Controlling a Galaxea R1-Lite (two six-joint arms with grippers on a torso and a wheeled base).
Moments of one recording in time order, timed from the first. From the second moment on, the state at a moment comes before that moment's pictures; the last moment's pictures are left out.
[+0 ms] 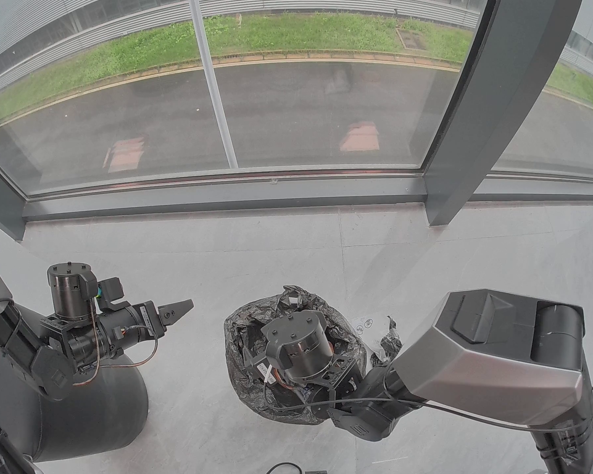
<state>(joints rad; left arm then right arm) -0.15 1.85 -0.41 -1.01 -0.25 -0.38 0.93 2.43 -1.17 -0.84 -0.45 -0.11</state>
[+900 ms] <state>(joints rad) -0.15 1.88 -0.42 -1.02 -0.26 -0.41 0.86 2.61 -1.45 -0.82 -0.46 -0.12</state>
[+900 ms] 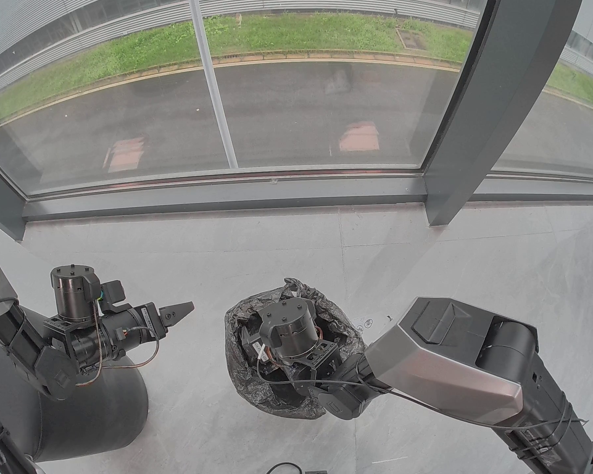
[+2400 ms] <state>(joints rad) -0.16 1.90 -0.41 -1.02 -0.26 -0.42 0.91 2.36 -0.90 -0.92 -0.45 -0.11</state>
